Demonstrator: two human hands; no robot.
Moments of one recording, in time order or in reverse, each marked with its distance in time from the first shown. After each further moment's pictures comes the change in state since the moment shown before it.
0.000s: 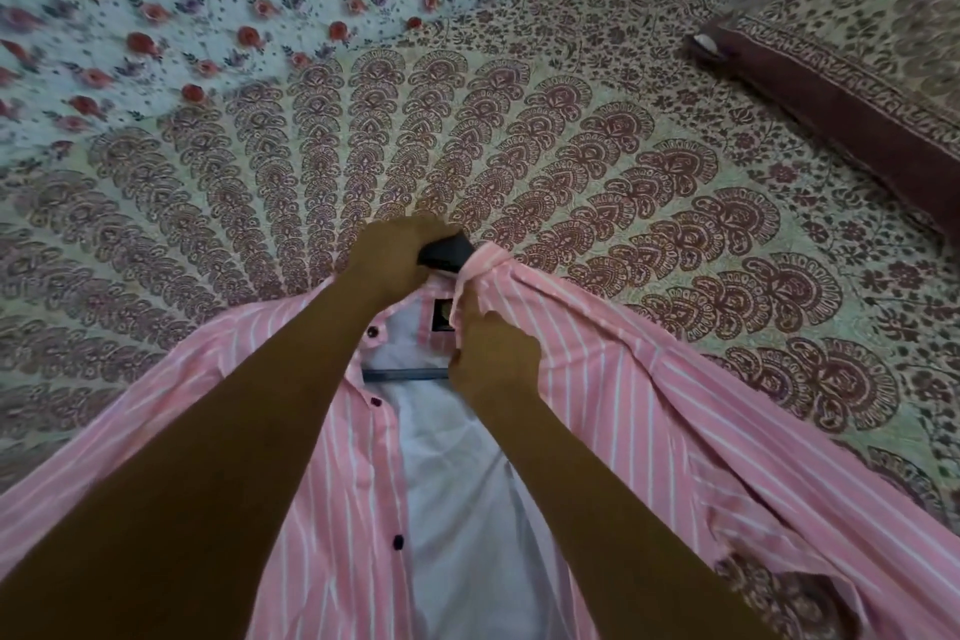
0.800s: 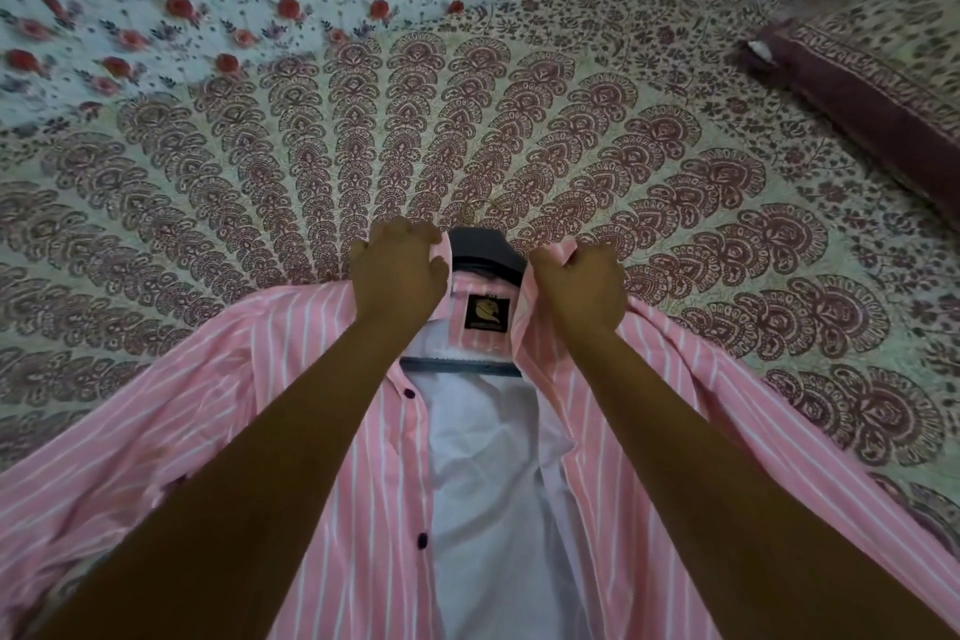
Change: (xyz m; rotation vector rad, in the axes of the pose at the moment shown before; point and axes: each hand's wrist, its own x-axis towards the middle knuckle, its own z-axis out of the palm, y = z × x) left_hand -0.037 0.005 0.008 -0.027 0.229 -0.395; right_hand 0.057 0.022 -0.025 0.447 0.317 0.330
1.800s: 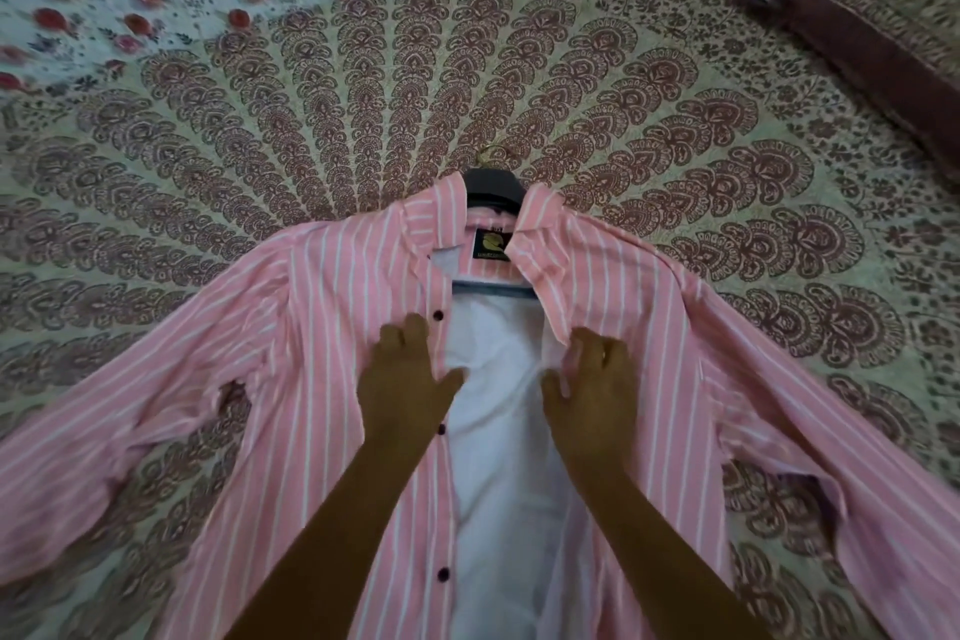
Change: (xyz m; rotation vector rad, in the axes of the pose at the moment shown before) left_hand -0.170 -0.011 0.025 -0.114 -0.165 -0.185; right_hand -0.157 0.102 -0.005 -0.188 0.056 -0.184
